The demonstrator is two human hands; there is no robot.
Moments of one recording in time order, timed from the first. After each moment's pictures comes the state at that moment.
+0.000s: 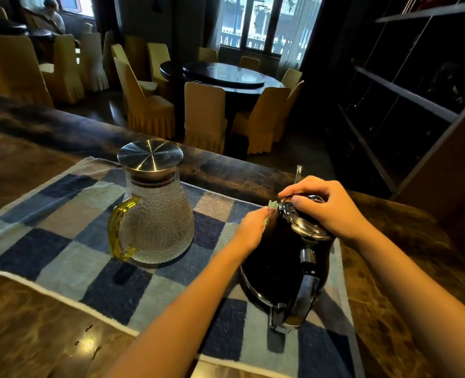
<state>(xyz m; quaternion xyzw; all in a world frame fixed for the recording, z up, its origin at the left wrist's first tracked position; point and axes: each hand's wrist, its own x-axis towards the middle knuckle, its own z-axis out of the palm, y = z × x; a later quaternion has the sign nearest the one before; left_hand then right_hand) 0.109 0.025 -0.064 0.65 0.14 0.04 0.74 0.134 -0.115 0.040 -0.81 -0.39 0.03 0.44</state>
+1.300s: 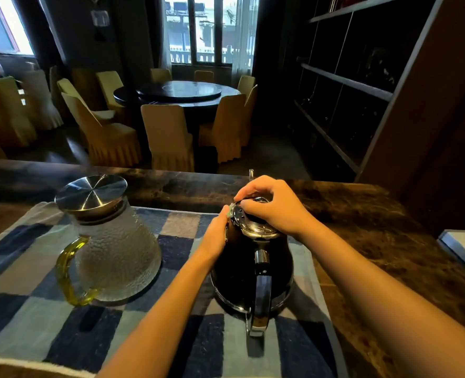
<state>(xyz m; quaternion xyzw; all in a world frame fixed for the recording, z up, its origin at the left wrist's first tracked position) 0.105 0.020 -0.046 0.60 0.07 0.04 0.80 0.135 -0.112 0.030 -0.80 -0.33 -0.01 0.49</state>
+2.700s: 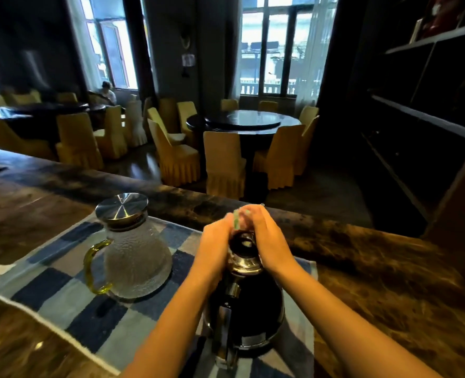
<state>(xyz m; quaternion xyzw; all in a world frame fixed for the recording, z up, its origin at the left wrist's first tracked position) 0.076 -0.023 0.025 0.68 0.18 0.24 0.67 0.147 -0.107 0.018 -0.70 -0.31 0.07 0.64</state>
